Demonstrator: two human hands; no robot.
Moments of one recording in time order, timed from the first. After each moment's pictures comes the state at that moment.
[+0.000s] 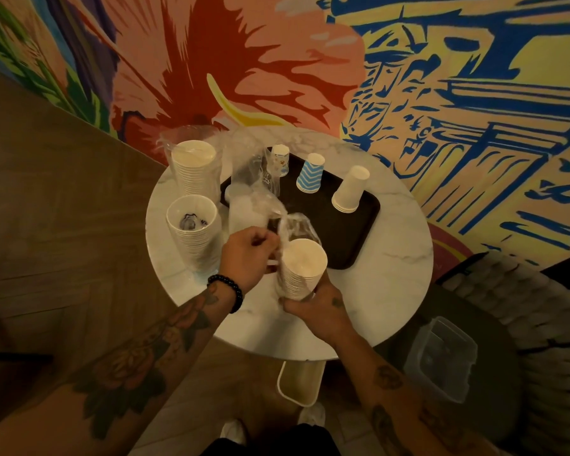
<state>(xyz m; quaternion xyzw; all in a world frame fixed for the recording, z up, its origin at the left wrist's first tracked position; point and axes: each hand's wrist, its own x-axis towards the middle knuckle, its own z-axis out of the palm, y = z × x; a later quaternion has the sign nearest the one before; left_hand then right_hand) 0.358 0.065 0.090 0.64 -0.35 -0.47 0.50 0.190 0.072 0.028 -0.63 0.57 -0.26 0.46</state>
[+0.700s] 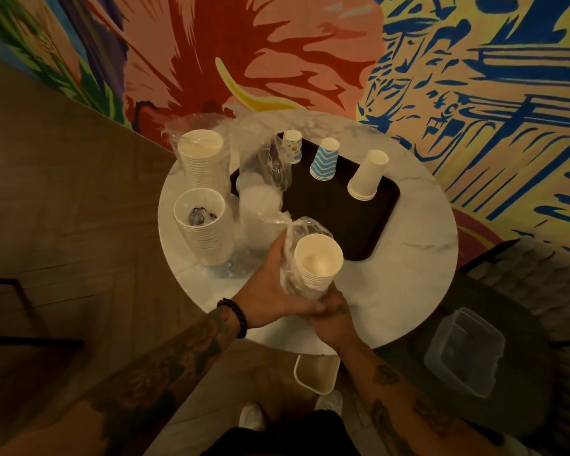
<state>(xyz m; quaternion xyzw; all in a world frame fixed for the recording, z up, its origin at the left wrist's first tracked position) 0.352 0.097 0.065 0.53 -0.58 -0.50 0.37 0.192 0.075 -0.025 -0.63 0.60 -0.20 0.46</state>
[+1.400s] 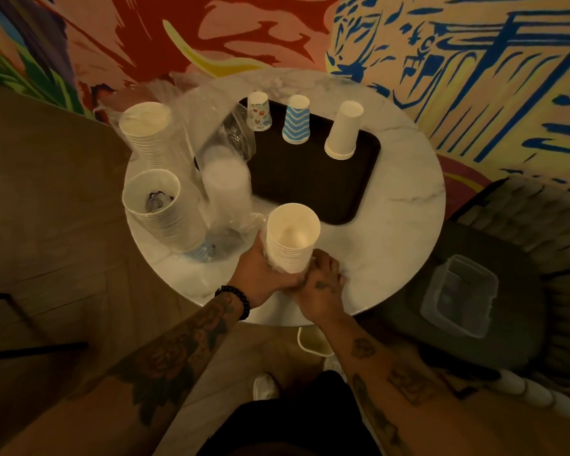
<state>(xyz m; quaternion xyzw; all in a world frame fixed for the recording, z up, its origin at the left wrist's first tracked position) 0.337 0.083 -0.002 0.63 -0.54 -0.45 0.32 0.193 0.083 -0.049 -0.67 0.69 -0.11 0.26</state>
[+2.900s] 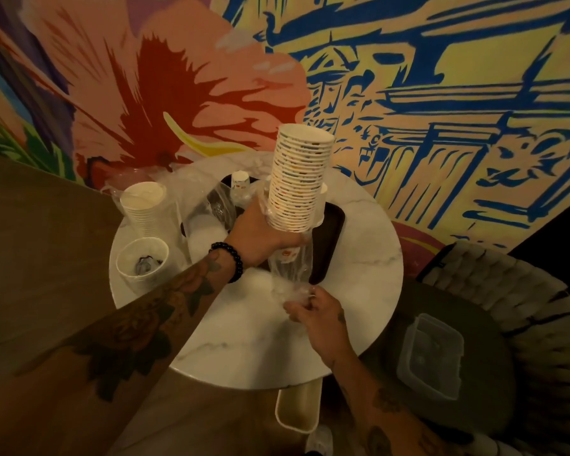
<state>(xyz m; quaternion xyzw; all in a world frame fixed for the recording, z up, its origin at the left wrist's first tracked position) 0.315 -0.013 0.149 0.50 -0.66 -0.37 0.43 0.152 0.063 0.033 -0.44 0.59 -0.39 0.56</state>
